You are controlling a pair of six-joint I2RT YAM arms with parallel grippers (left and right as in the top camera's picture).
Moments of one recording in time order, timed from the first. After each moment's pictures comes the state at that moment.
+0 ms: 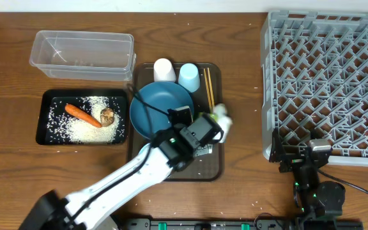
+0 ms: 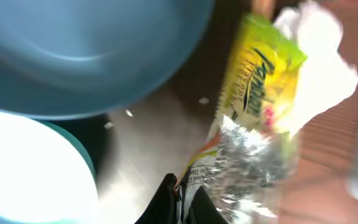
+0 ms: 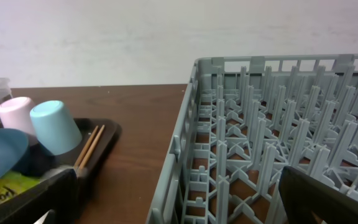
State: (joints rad) left arm -0.86 1.43 0.97 -0.72 -0.19 -1.06; right arm 0.01 0.01 0.01 -0.06 -0.11 0.09
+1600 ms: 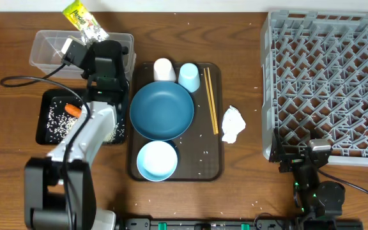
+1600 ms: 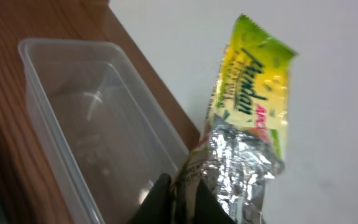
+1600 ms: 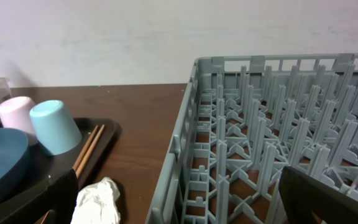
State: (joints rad) left arm -0.10 1.64 1.02 0.23 -0.66 -0.88; right arm 0.01 0.02 0.01 -0.06 -0.11 0.09
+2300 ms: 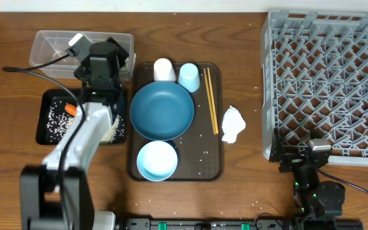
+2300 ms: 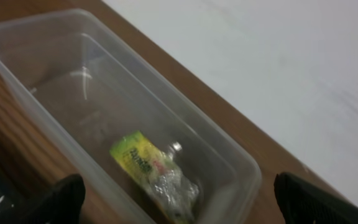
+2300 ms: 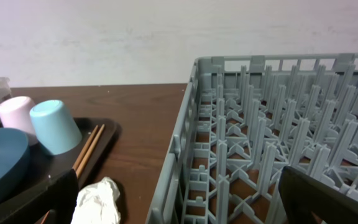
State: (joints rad) left arm -0.08 1.59 1.02 0.08 -0.44 -0.67; right arm 0.01 0.02 0.01 -0.06 -0.11 0.09
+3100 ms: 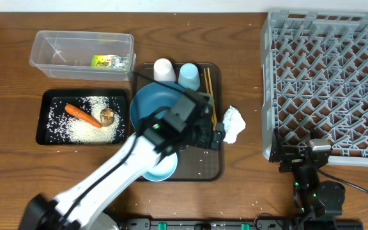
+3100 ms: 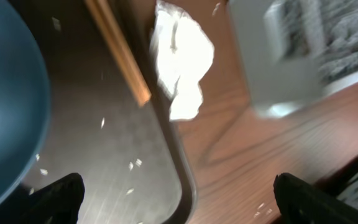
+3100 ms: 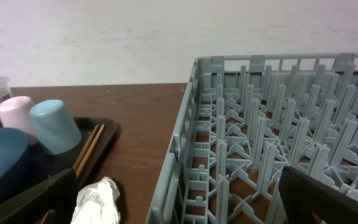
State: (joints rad) left arm -0.71 1.44 1.05 -0.61 0.23 -0.51; right arm 0.01 0.02 0.01 -0.06 -0.11 0.09
